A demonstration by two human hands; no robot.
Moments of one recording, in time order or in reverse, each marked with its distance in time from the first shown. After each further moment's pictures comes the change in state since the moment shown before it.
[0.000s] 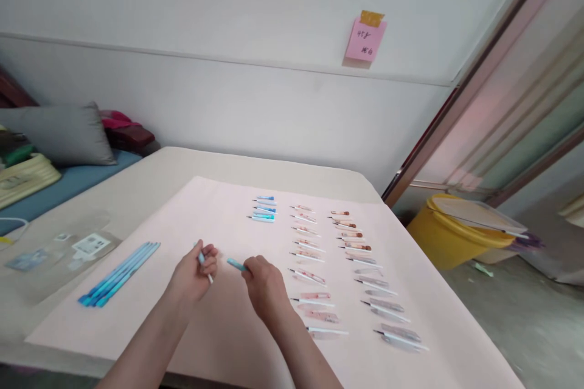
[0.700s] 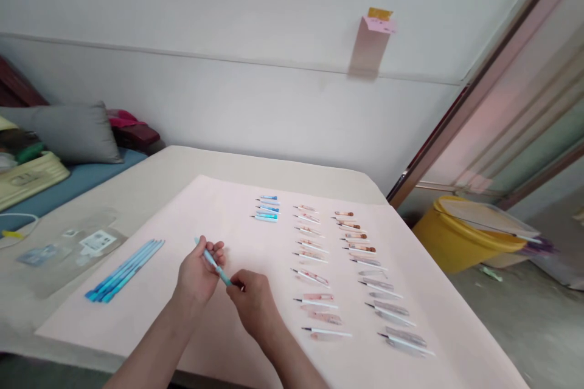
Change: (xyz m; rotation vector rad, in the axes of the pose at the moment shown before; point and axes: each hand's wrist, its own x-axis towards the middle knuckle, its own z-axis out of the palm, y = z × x) left_hand -0.004 -0.008 0.005 0.005 -0.029 0.162; right_hand -0.006 -0.029 0.008 0.459 -0.093 0.210
